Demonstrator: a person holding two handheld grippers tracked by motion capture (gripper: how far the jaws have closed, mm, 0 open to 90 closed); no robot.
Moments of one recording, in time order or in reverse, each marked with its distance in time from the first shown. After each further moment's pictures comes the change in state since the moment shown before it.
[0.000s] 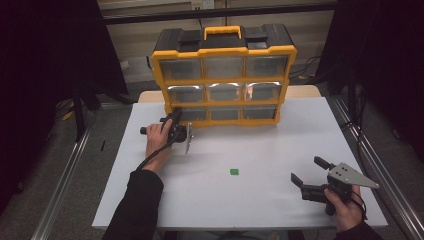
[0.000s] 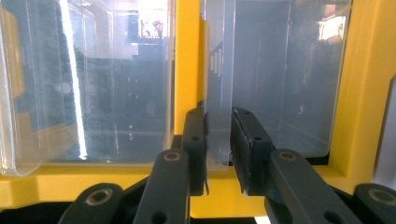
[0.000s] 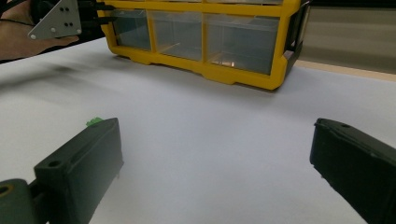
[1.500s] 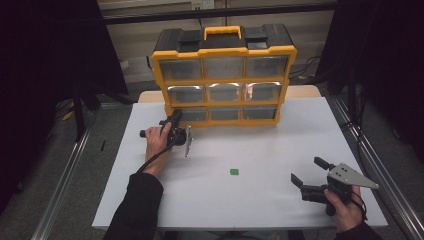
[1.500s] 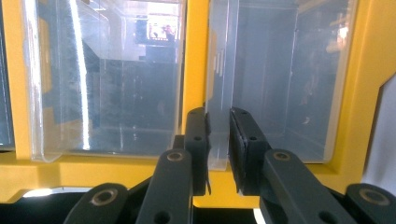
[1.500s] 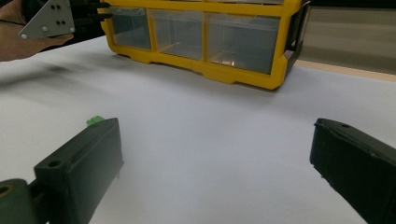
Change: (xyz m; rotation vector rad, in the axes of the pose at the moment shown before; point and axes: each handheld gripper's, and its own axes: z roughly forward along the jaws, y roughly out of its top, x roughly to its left) left arm -0.003 0.001 -0.012 -0.014 0.029 -0.017; right arm 0.000 0.000 -0.001 0.005 -0.003 -0.006
